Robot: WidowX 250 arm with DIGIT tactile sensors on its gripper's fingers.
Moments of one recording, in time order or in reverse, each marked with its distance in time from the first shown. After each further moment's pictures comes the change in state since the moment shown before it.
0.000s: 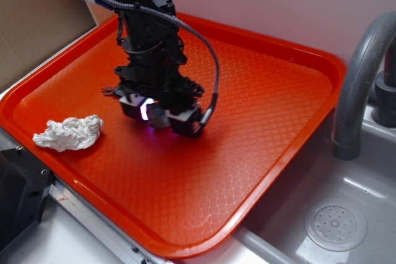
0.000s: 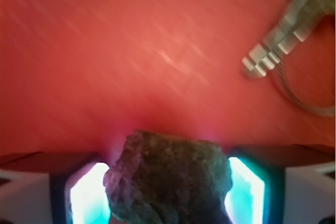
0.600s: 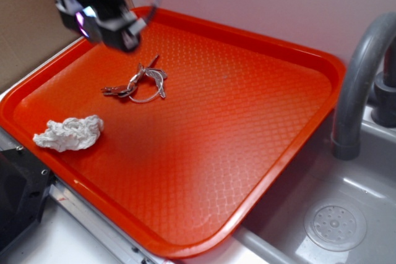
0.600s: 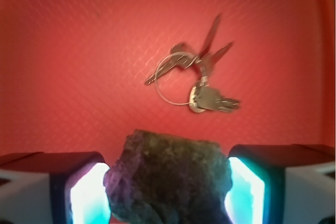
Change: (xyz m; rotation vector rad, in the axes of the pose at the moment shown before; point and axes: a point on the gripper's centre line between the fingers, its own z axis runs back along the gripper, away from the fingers) arm 0.000 0.056 0.123 -0.005 -0.039 -0.123
